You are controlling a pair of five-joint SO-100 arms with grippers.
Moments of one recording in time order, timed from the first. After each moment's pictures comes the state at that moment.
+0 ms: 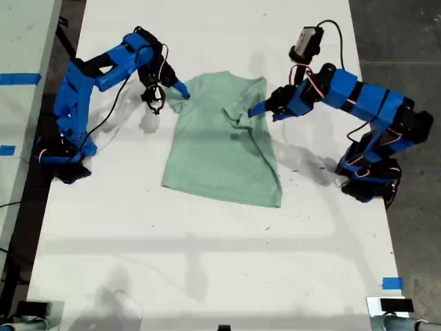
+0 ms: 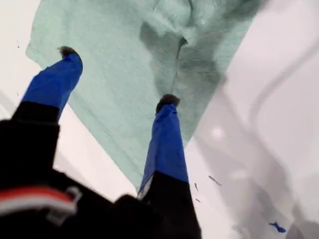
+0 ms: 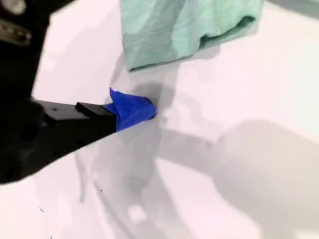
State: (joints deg) arm 0 -45.4 43.9 47.8 86.7 48.3; arm 1 31.5 110.9 102.9 75.9 -31.6
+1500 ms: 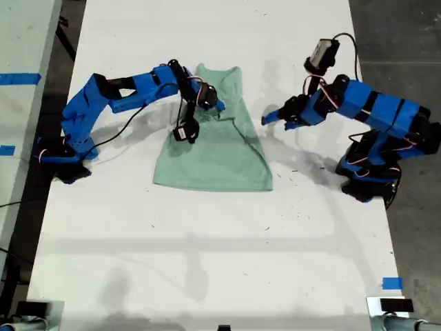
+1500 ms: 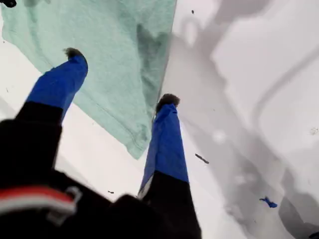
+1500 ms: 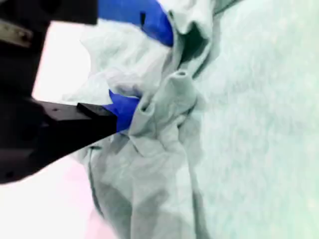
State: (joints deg) arm 0 -25.8 39.6 42.9 59.2 43.3; arm 1 32.1 125.2 120.1 74.1 -28.5
